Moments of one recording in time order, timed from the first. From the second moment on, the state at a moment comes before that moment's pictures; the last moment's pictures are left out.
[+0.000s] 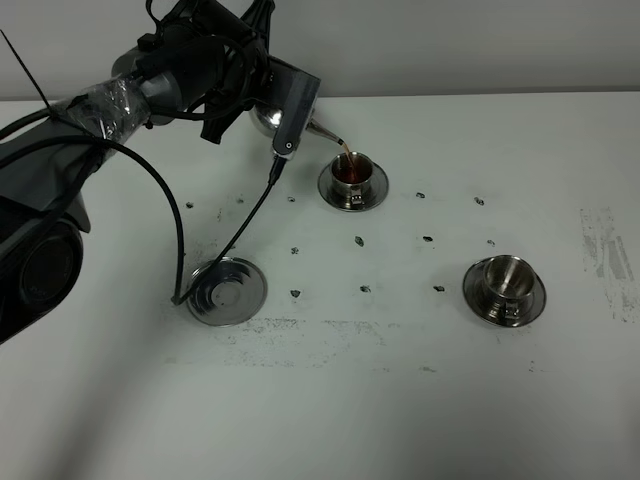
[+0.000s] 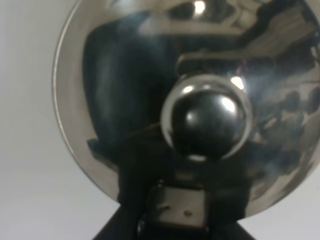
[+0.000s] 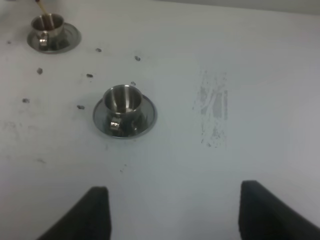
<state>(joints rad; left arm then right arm) -0.44 2.39 -2.12 0.47 0.63 1.33 0.03 -0.01 -0.50 0.08 1.09 -0.15</state>
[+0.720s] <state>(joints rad) -0.45 2.39 -2.12 0.49 0.61 1.36 0.03 -0.01 -0.50 0.08 1.09 -0.15</state>
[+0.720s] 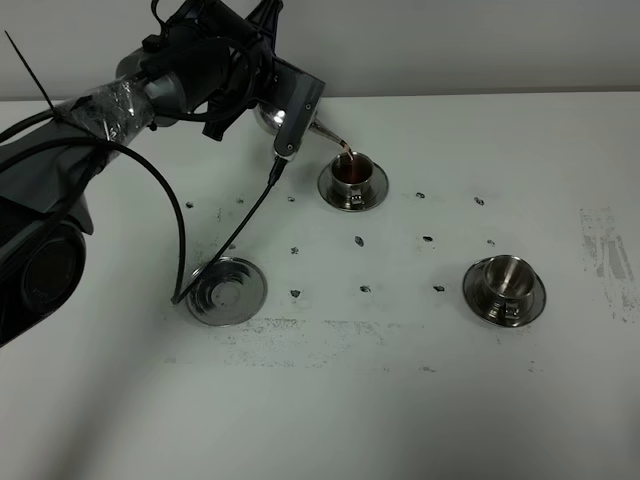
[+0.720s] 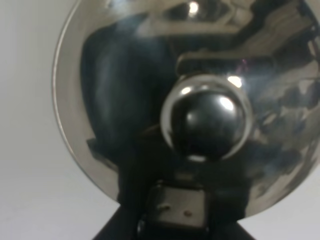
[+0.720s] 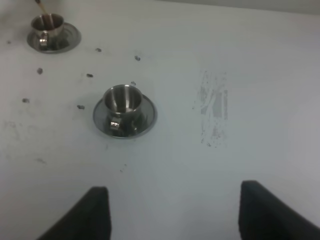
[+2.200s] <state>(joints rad) -0.45 2.39 -2.12 0.47 0.70 1.13 0.03 -0.01 -0.50 0.08 1.09 -0.15</state>
